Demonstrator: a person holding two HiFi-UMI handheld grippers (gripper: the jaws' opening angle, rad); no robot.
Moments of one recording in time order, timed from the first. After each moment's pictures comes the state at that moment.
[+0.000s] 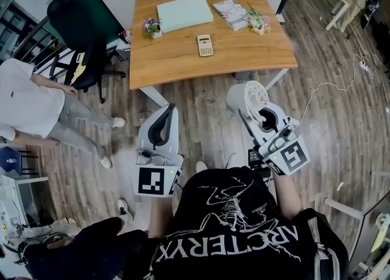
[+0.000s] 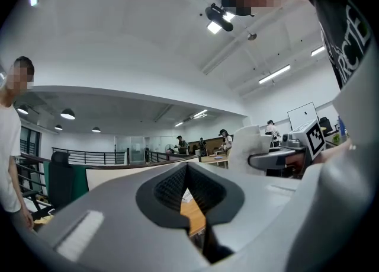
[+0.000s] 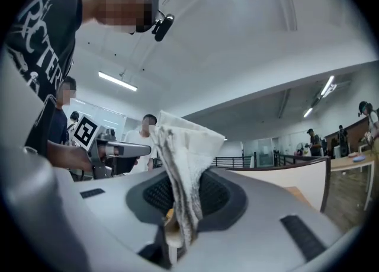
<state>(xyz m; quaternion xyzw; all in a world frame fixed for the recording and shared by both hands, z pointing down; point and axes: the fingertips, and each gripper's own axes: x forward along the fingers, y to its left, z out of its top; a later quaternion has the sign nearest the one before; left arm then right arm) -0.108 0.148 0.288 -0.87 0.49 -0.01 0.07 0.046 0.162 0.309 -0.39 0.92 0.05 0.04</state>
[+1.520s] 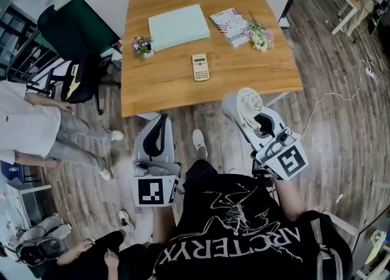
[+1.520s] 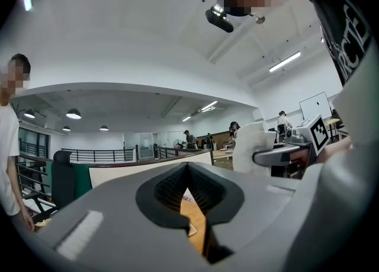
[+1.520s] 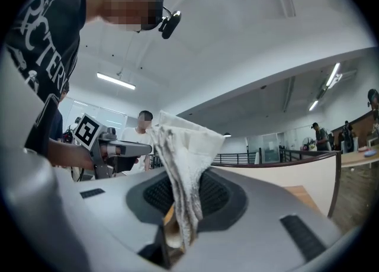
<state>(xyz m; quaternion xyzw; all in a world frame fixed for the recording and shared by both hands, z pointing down) -0.074 0.002 0.317 -0.84 0.53 -0.04 0.06 0.084 0.011 0.338 -0.37 0.93 0.04 0.03</state>
